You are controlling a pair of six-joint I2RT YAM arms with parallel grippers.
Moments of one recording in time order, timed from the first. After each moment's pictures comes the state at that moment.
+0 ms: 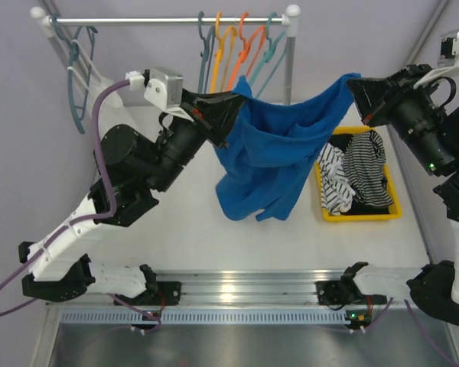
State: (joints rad) left arm -1.13 1.24 1.76 -0.09 -0.36 -0.10; right arm 0.64 1.18 2.16 -0.83 0.23 0.25
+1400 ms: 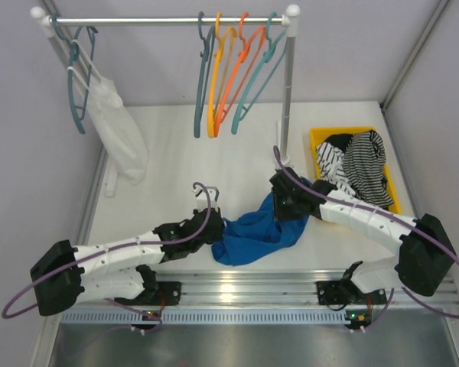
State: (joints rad) left arm -1.06 1.08 0.54 -0.18 -0.45 -0.75; right arm 0.78 1.34 0.94 -0.69 0.16 0.63
